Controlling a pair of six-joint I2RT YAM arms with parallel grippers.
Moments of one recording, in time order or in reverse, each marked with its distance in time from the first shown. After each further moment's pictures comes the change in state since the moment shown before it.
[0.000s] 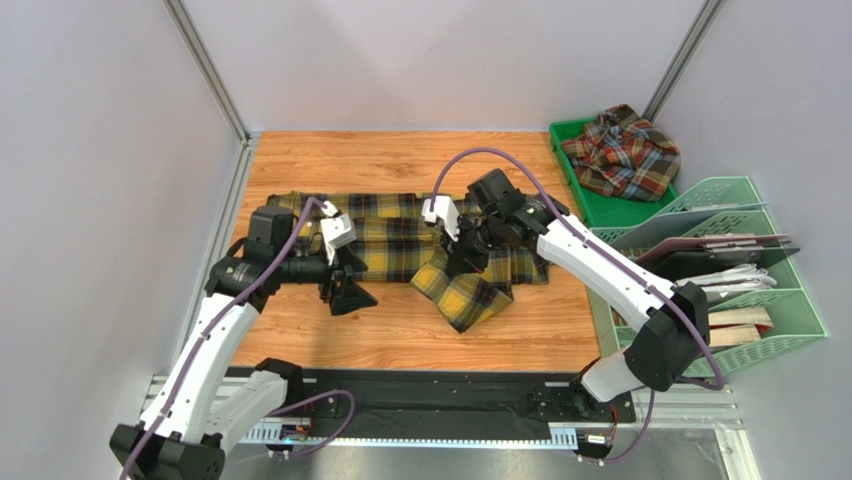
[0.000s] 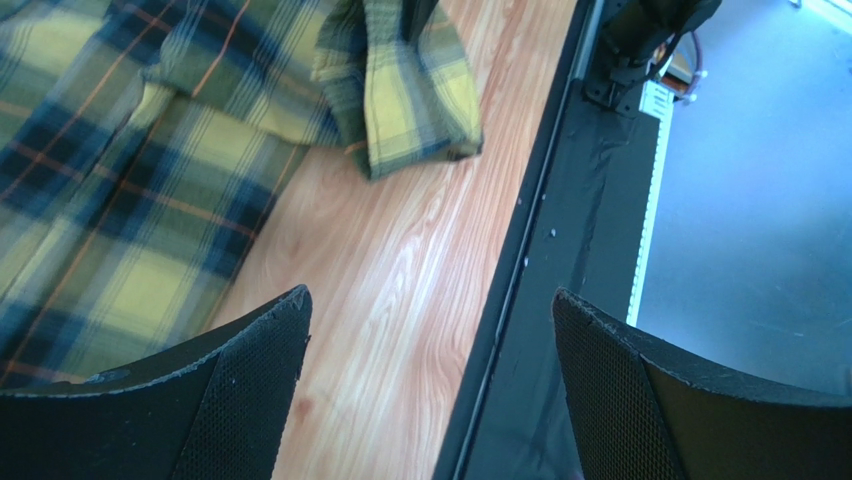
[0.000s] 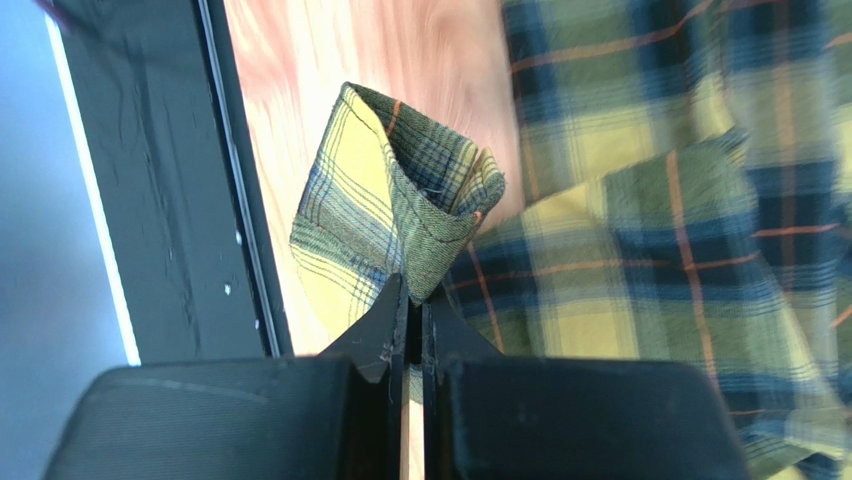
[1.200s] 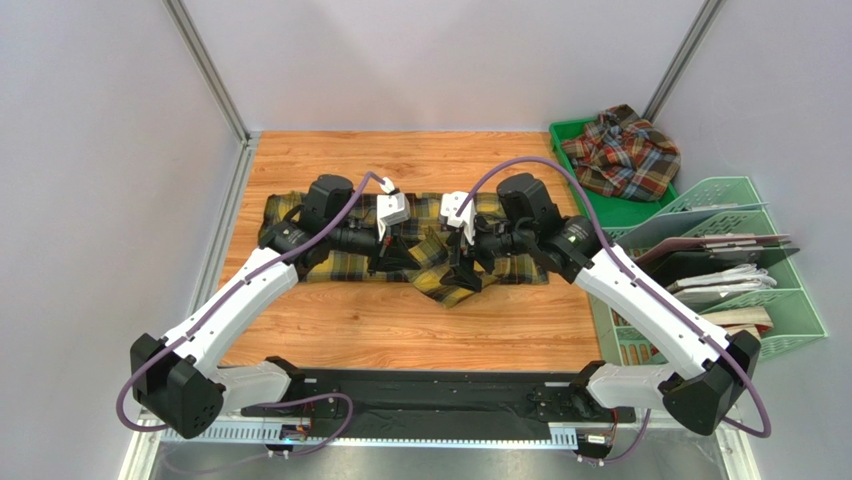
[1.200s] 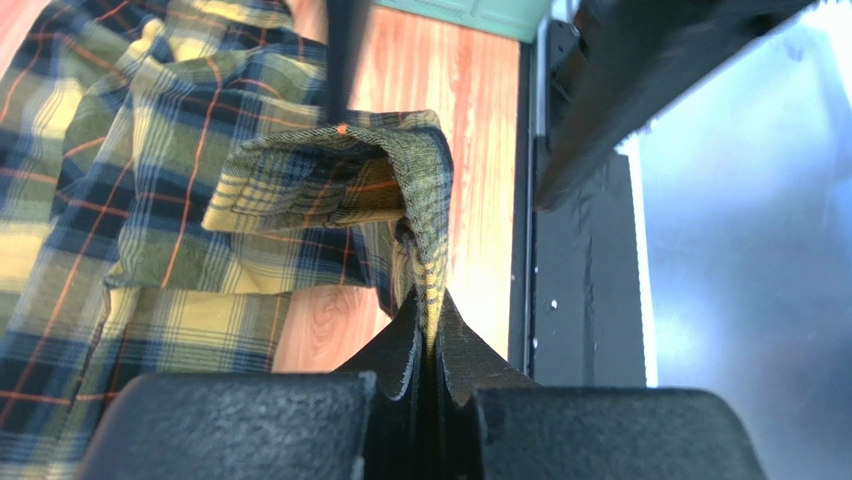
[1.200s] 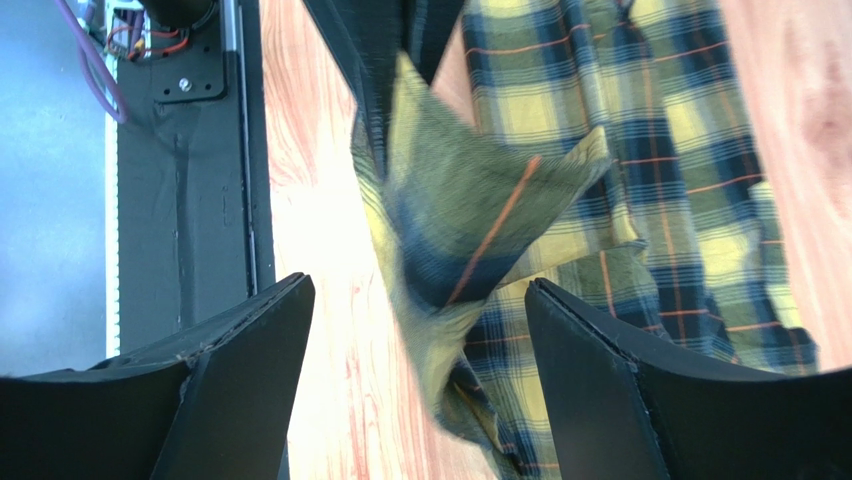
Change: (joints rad) left arm -0.302 0.310 0.129 0.386 -0.020 -0.140; right arm 0.040 -0.259 -0.089 0.206 -0.033 0.068
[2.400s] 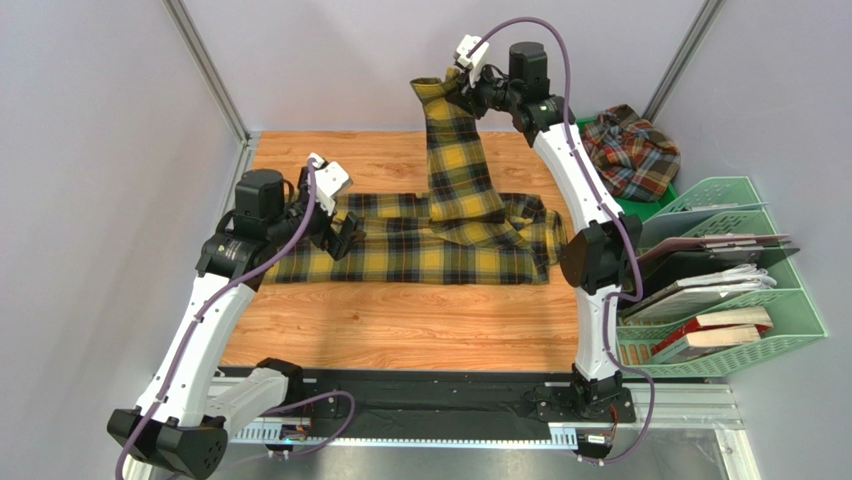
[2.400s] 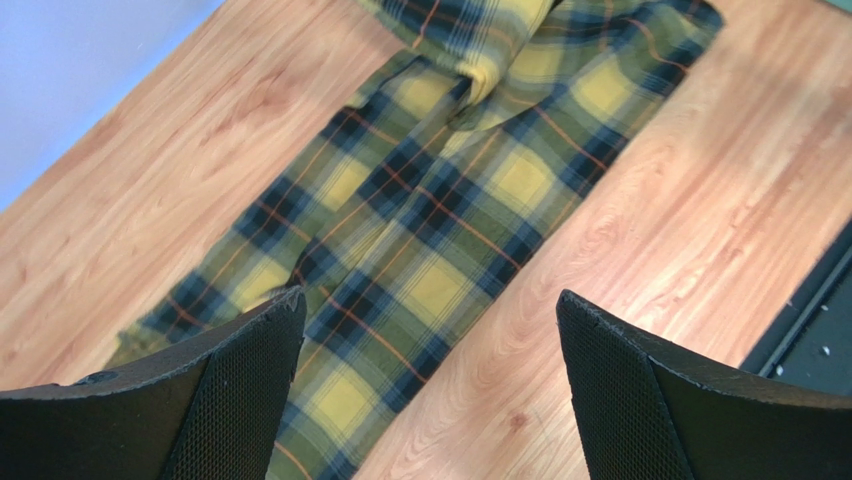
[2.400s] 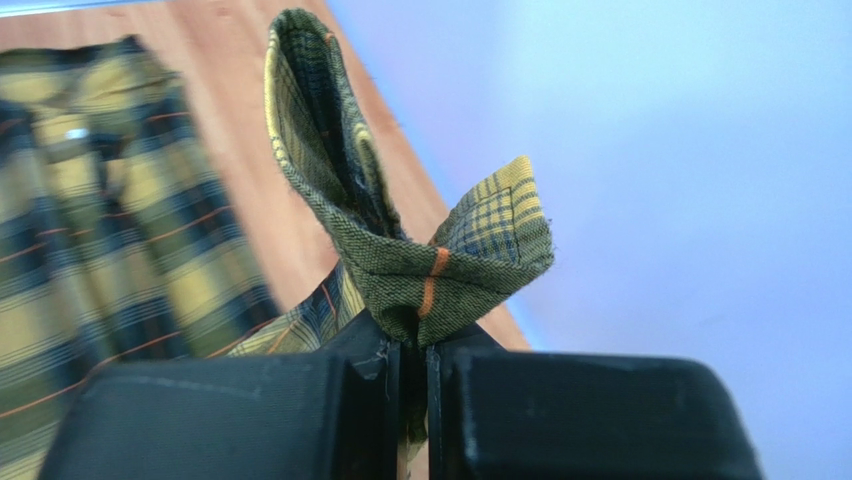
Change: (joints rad) left arm 0.264 -0.202 0.095 -0.192 -0.456 0.099; right arm -0.397 0.901 1.097 0.155 -0.039 -0.043
